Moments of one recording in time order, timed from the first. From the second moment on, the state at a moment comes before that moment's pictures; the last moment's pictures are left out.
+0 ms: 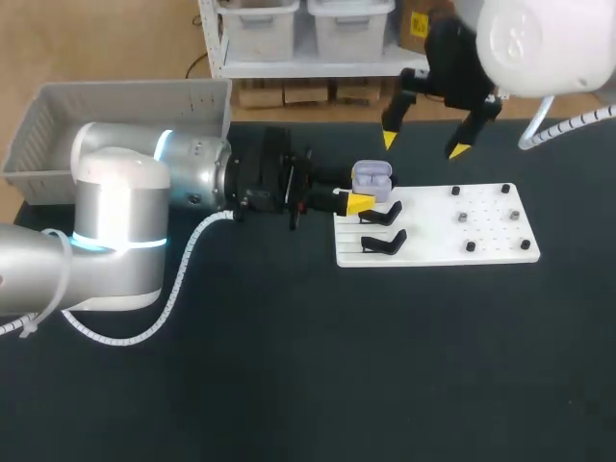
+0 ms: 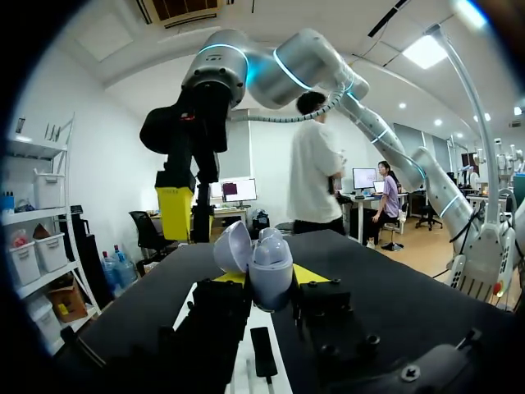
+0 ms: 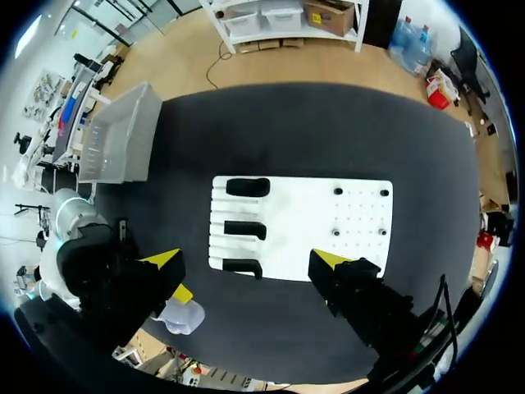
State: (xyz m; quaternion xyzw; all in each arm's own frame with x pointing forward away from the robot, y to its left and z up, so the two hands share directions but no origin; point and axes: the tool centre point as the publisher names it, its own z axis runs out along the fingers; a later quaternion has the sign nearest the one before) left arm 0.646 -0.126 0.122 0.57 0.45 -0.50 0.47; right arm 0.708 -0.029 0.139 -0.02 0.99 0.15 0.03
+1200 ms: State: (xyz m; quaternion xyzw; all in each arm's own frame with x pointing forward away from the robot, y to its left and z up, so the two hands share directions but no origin) left arm 0.646 -0.126 0.122 0.57 0.45 -0.50 0.47; right arm 0.675 -0.017 0.156 -0.05 0.98 0.17 0.01
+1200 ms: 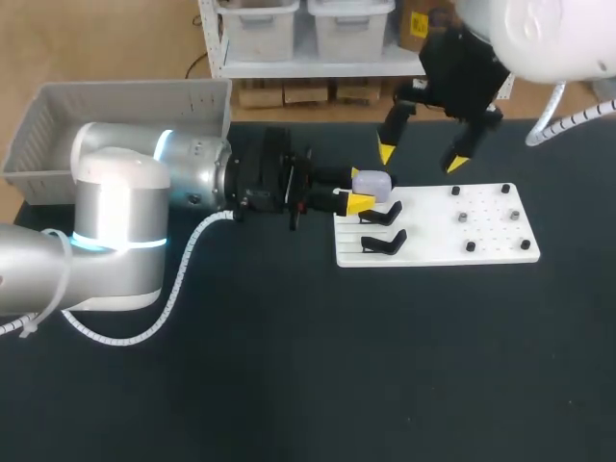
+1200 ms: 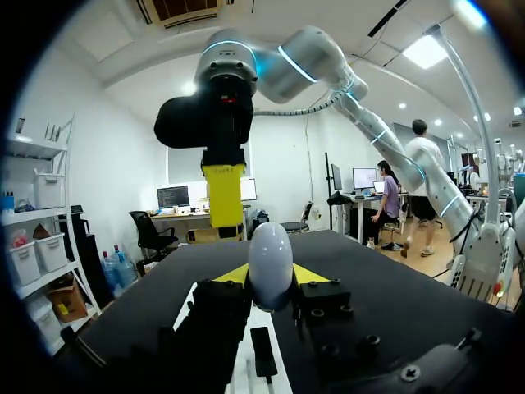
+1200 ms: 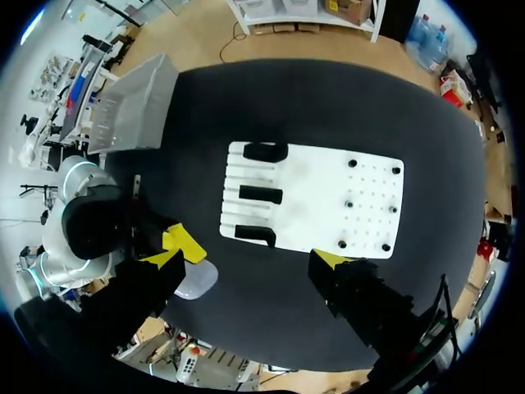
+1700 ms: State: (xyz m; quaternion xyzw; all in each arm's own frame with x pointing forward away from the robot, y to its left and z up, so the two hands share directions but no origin) left arm 0.664 -0.101 0.132 0.53 0.49 -0.50 0.48; right arm 0.637 -0.072 0.222 -0.10 0.97 0.21 0.08
